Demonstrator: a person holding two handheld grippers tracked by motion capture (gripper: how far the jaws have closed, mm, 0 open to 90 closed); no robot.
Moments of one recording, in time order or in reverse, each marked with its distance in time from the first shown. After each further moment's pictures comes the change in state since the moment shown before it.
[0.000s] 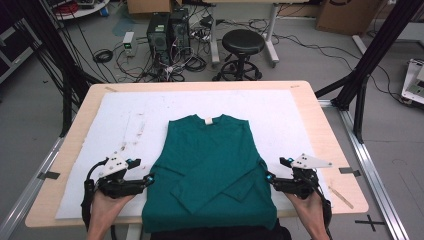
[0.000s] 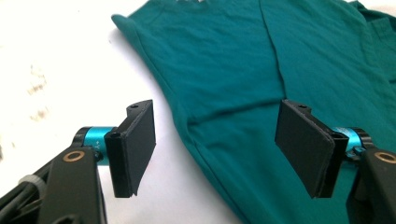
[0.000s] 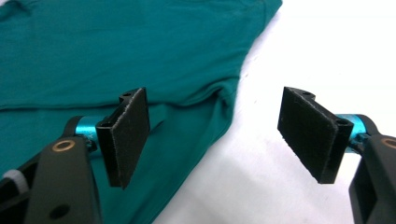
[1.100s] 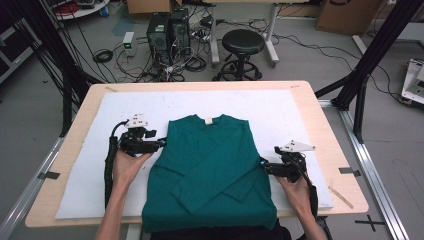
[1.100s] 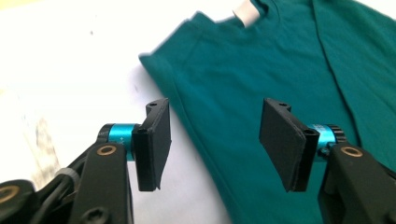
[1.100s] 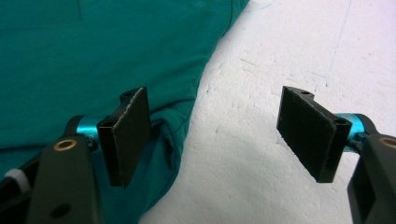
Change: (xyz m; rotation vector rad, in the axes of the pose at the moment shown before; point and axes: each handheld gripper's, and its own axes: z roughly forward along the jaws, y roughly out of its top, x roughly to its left) left arm 0.051 0.070 0.083 0.108 0.010 -0.052; right arm -0.023 0.013 0.050 0.059 -0.072 0.015
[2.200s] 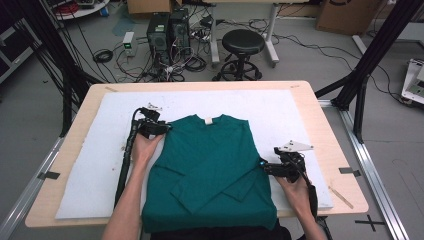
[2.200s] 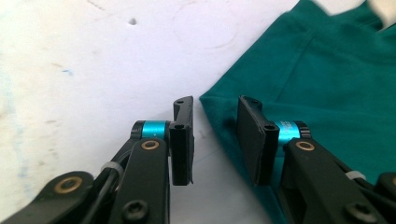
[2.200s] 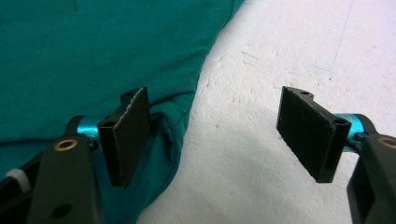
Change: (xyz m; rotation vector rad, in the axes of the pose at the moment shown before) left arm 0.041 0.013 0.083 0.101 0.122 -0.092; right arm 0.000 0.000 0.003 0.025 -0.002 -0.003
